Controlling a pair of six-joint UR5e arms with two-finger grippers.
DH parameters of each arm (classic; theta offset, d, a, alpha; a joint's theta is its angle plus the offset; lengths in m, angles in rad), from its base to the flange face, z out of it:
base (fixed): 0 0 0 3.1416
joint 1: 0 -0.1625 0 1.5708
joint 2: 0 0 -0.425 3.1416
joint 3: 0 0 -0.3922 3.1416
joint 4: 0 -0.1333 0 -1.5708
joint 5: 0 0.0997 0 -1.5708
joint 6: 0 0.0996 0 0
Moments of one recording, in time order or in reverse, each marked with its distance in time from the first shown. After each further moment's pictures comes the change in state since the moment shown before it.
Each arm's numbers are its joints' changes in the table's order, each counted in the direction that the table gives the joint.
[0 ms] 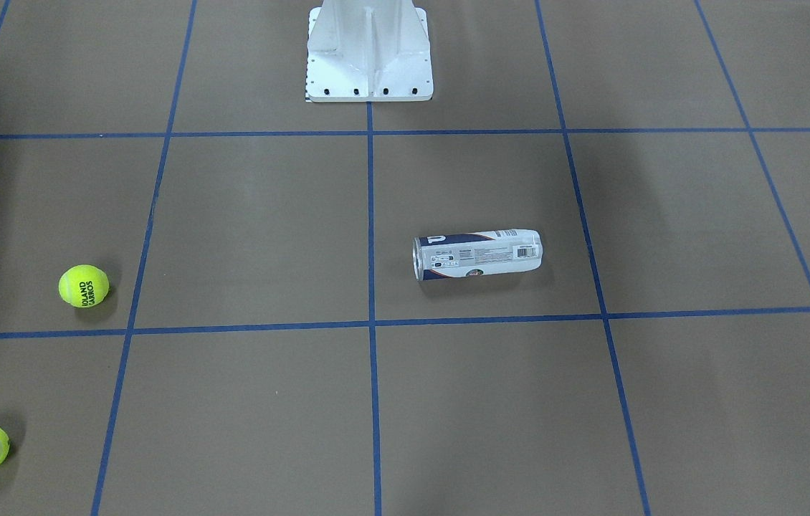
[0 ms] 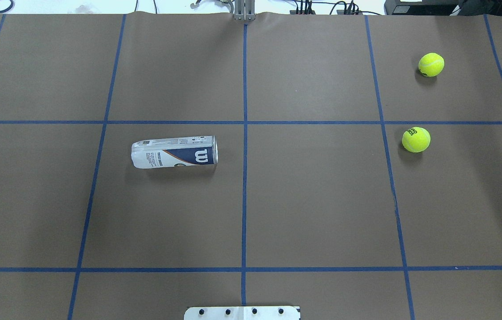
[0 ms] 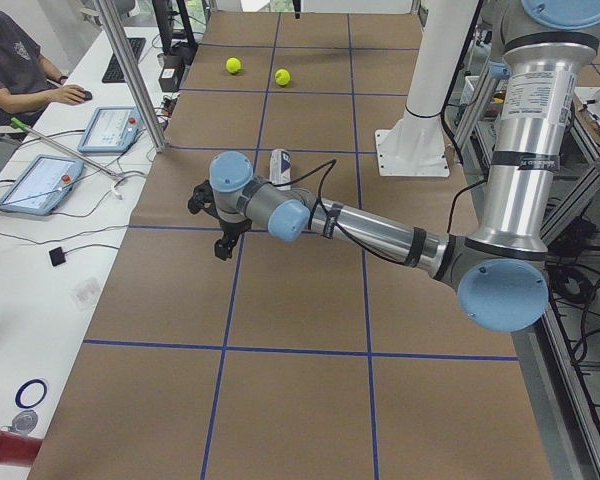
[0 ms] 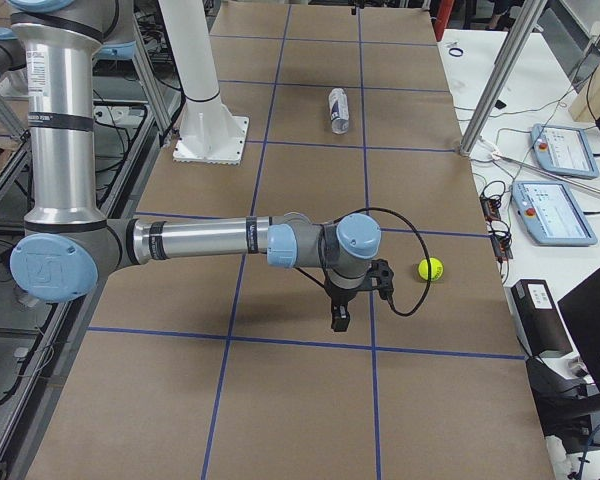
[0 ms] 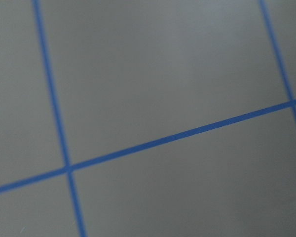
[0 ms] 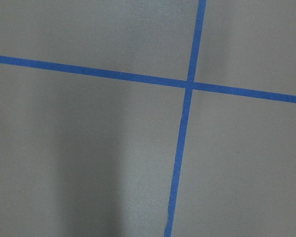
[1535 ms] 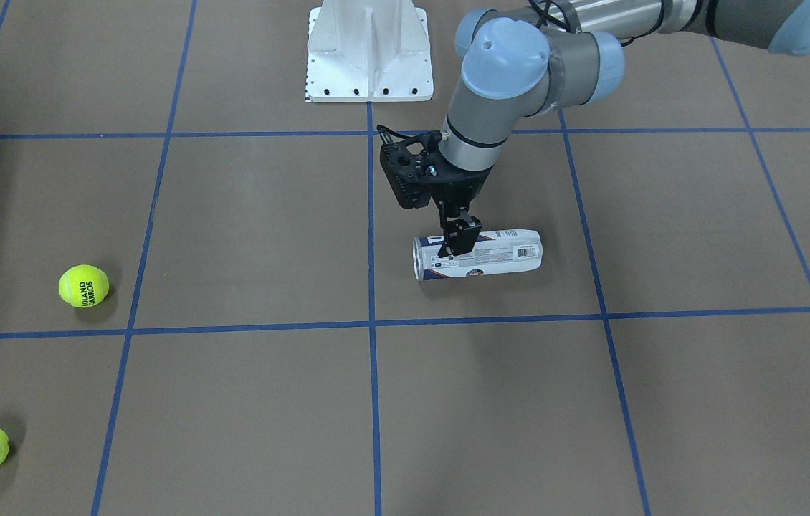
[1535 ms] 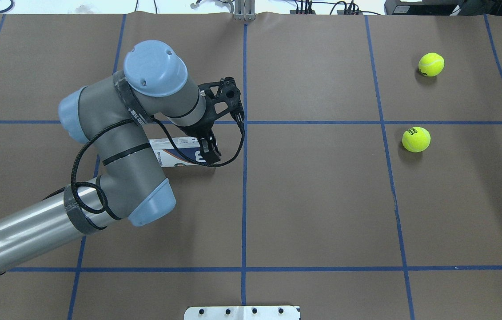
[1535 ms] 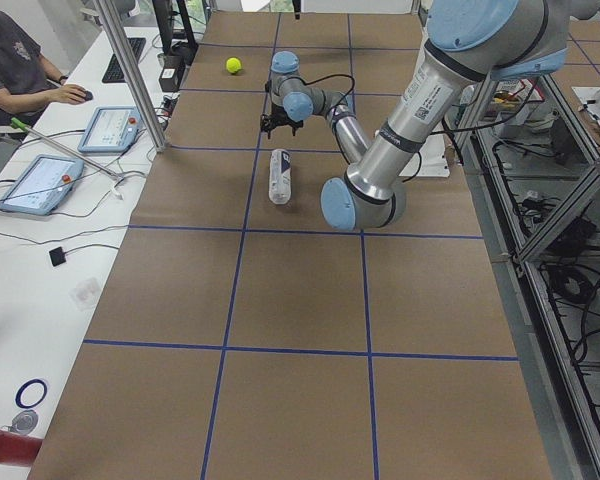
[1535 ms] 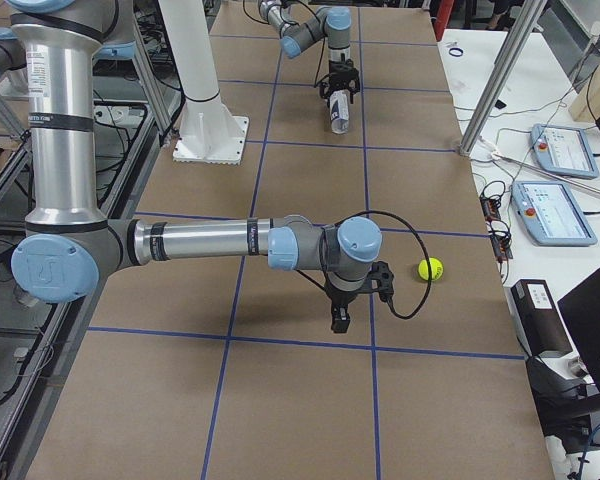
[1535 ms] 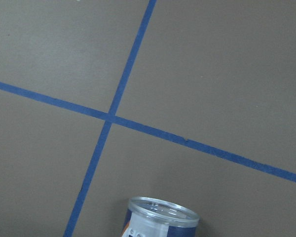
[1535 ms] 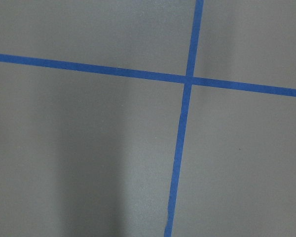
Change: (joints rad) left arm -0.670 0.591 0.137 -0.168 0.498 0.270; right arm 0.001 -0.002 -0.013 -0.005 0.012 0.000
